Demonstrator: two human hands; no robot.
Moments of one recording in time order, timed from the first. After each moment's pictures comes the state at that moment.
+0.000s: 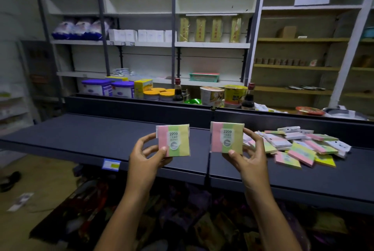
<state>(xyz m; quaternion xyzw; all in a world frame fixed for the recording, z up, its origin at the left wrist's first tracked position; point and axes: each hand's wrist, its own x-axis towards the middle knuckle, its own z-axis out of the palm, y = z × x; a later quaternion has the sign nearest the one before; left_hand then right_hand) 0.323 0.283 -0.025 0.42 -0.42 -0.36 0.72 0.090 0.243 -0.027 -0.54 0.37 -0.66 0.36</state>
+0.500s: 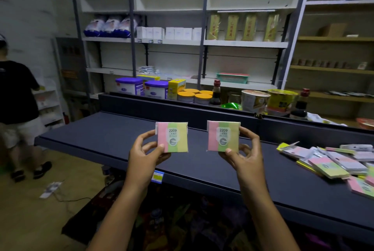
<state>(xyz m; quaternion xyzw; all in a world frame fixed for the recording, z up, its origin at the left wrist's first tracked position) 0.487 0.234 -0.029 0.44 -0.40 -0.34 0.73 0.256 0.179 -0.029 -0.57 0.33 -0.64 0.40</state>
